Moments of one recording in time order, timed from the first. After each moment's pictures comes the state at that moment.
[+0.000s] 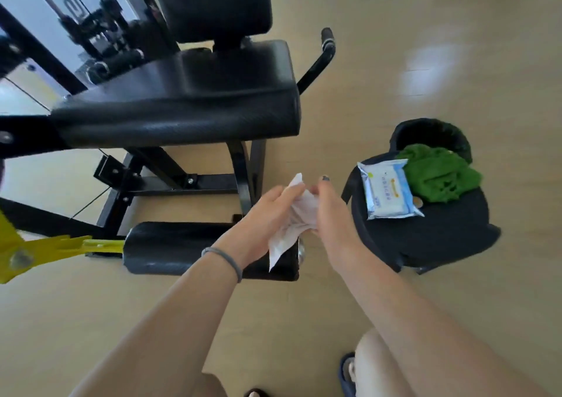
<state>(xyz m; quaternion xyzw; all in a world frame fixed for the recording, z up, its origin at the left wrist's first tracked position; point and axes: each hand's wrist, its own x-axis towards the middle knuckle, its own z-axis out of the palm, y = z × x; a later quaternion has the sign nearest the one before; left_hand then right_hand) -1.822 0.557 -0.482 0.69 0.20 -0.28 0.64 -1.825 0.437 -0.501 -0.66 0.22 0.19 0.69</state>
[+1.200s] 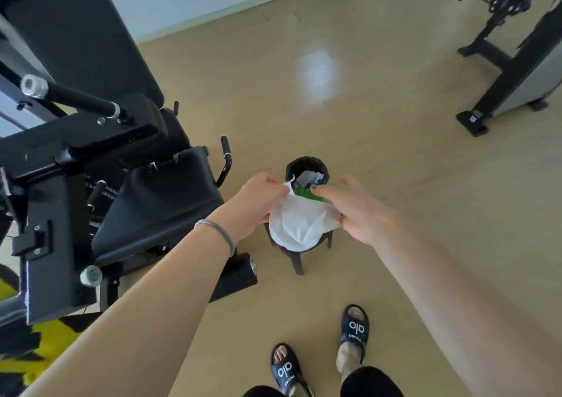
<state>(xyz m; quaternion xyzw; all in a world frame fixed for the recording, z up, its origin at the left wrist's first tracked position) -1.867 0.377 -0.021 0.81 0.07 -0.36 0.47 -1.935 0.210 -0.053 -0.55 0.33 0.13 0.75</state>
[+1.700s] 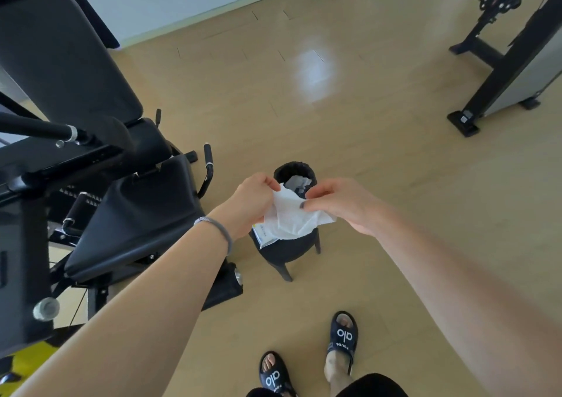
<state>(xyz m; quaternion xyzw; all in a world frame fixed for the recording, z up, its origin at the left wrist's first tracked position) -1.843 0.300 -0.025 0.84 0.07 -0.32 0.42 -1.911 0.122 -0.047 -0.74 0.20 0.21 0.61</state>
